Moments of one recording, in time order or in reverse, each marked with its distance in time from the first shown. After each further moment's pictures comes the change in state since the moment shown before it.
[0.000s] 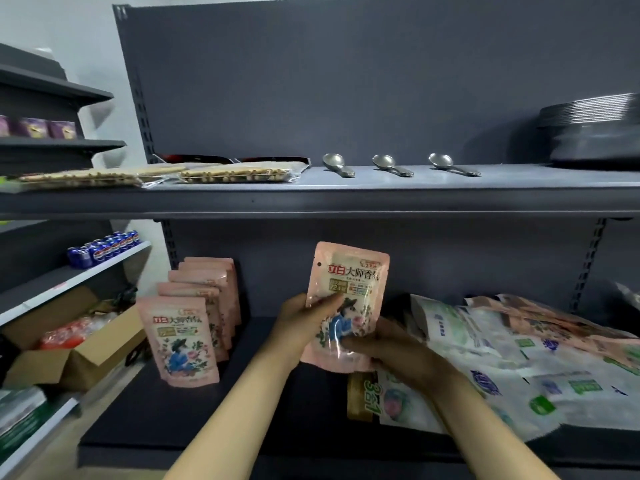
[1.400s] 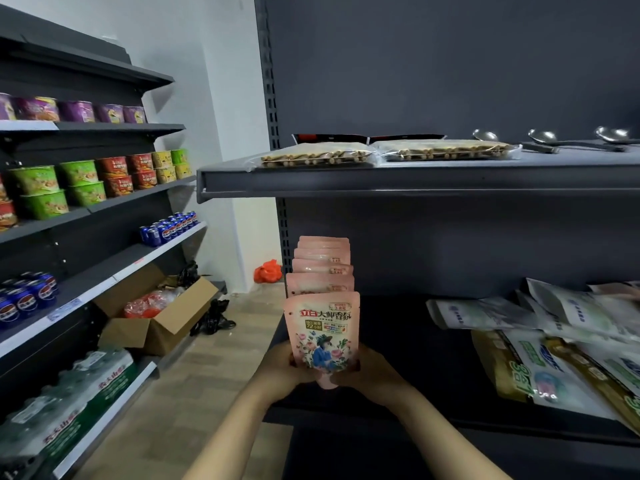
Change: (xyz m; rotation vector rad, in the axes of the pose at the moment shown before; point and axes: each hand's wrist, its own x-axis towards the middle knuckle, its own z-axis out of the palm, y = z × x) left_hand -0.058 -0.061 -0.267 0.546 -0.051 -0.135; right_hand 0.091 0.046 0.230 -0.348 0.025 0.156
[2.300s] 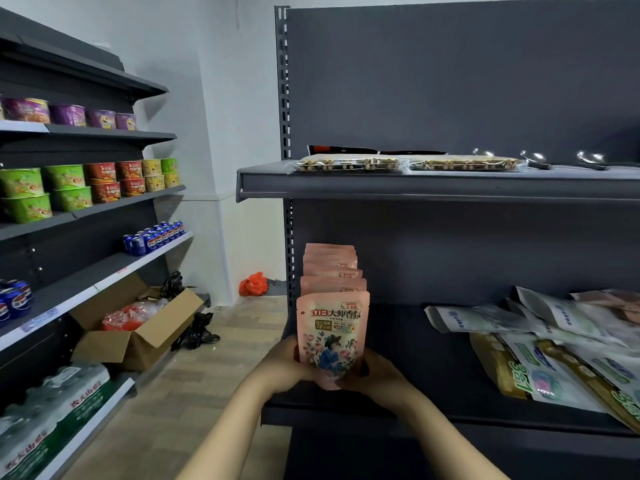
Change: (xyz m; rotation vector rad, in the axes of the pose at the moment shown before) left_hand -0.009 0.014 -0.030 0.065 -0.129 -0.012; right_hand -0.003 0.000 0.016 0.015 0.085 0.013
